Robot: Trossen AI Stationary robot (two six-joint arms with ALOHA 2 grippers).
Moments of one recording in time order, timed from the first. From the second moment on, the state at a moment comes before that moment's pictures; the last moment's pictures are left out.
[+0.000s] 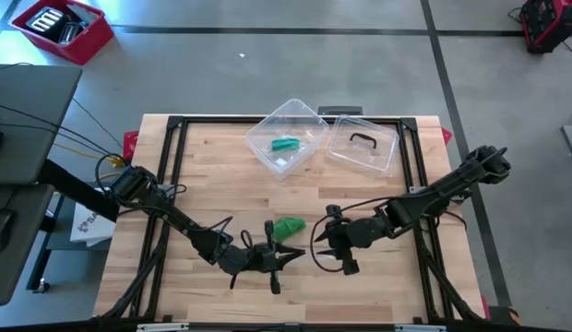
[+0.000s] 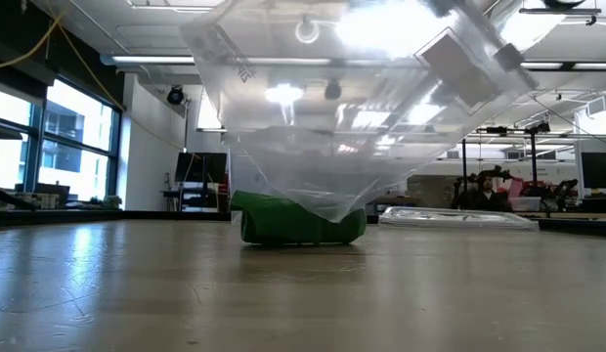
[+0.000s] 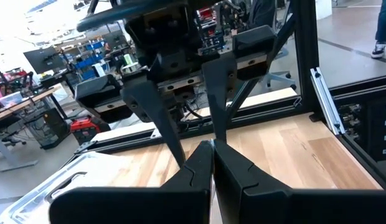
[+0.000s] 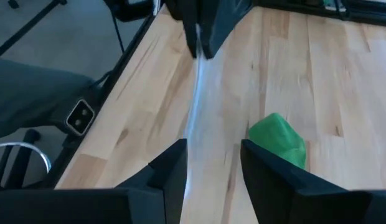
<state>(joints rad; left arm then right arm) -0.58 1.81 1.05 0.72 -0.74 0.26 0.47 1.43 1.05 -0.27 0.18 0.11</state>
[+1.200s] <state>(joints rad) -0.58 1.81 1.05 0.72 -0.72 0.26 0.48 1.43 1.05 -0.29 0.37 0.07</state>
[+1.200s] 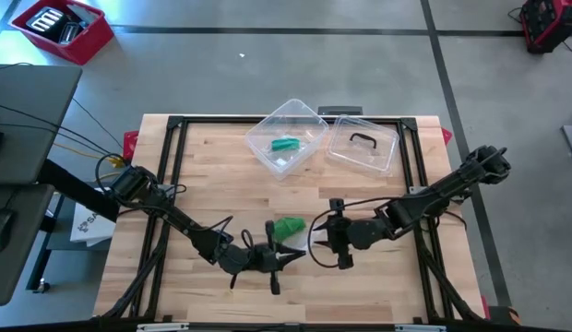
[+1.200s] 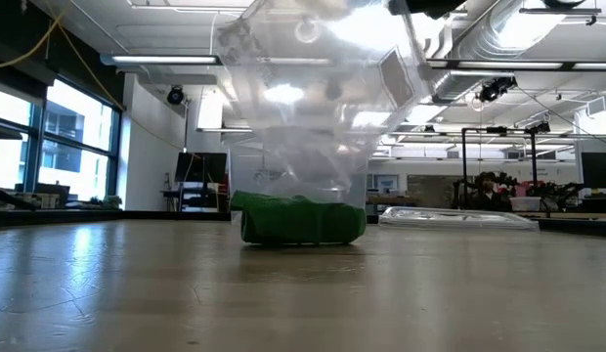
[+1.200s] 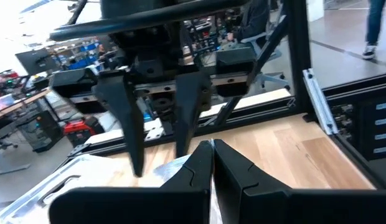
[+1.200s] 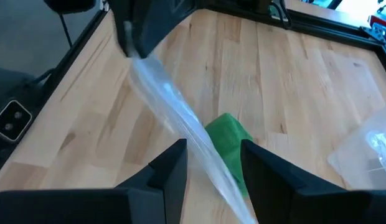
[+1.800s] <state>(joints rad) -0.58 1.81 1.05 0.72 -0.71 0.26 0.52 1.43 1.05 -0.27 0.35 -0.01</state>
